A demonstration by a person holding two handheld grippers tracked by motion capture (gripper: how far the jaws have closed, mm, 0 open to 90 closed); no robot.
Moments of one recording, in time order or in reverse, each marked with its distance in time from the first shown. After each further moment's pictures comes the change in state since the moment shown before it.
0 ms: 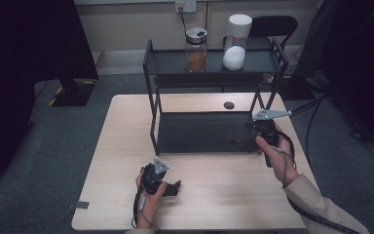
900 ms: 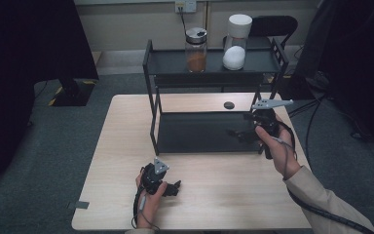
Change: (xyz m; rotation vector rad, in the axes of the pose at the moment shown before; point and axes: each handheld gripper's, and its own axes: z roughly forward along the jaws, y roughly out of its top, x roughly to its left) left arm 0.000 0.000 0.000 0.000 -0.001 0.001; right arm 0.002 0.030 -0.008 -0.021 0.011 -0.005
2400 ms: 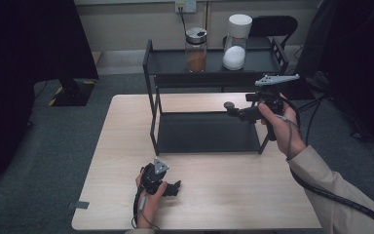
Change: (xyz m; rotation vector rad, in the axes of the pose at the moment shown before) left arm 0.000 0.000 0.000 -0.002 0.000 -0.003; right arm -0.007 0.056 -0.012 -0.004 -0.007 0.015
